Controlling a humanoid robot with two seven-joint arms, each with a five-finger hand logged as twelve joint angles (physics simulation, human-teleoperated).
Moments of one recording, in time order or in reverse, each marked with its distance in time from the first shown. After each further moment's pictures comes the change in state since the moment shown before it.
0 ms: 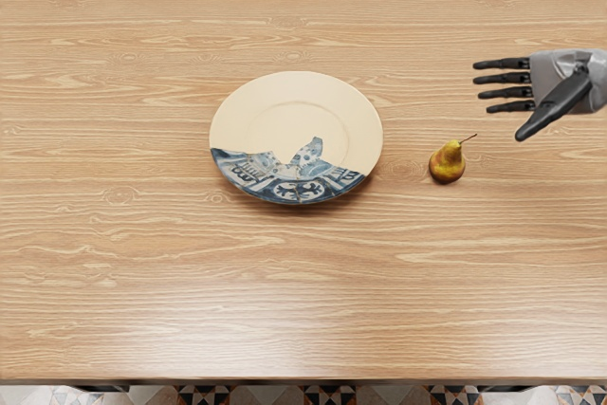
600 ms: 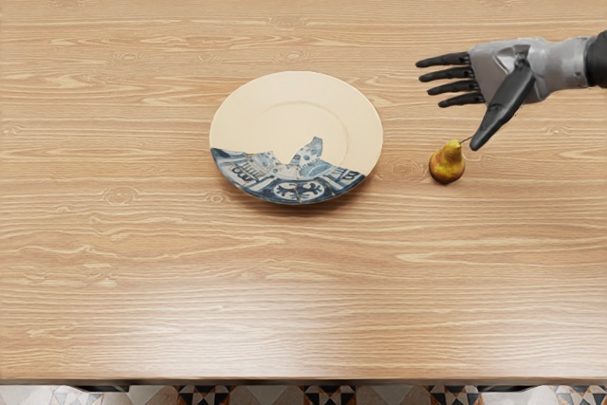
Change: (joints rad) left arm 0.000 0.000 0.000 0.000 0.000 0.000 0.000; right arm 0.091 0.088 -0.012 0.126 -0.162 0.000 0.000
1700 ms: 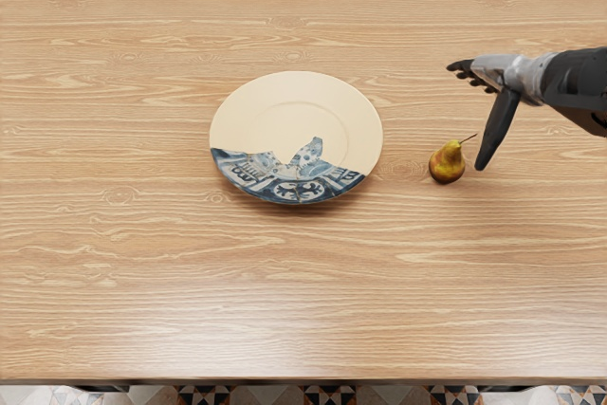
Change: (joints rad) left arm 0.014 0.000 0.002 0.000 0.000 0.000 0.000; right arm 0.271 -0.043 -0.511 0.381 -0.422 -0.616 0.000
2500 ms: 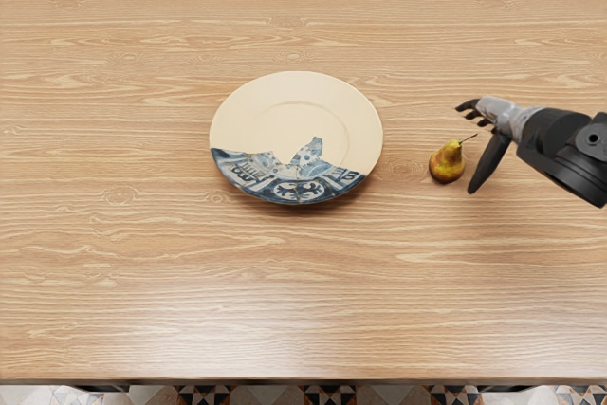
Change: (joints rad) left arm -0.005 0.000 -0.002 0.000 0.000 0.000 0.000; right arm -0.166 0.087 -0.046 -0.039 -0.107 -0.261 0.000
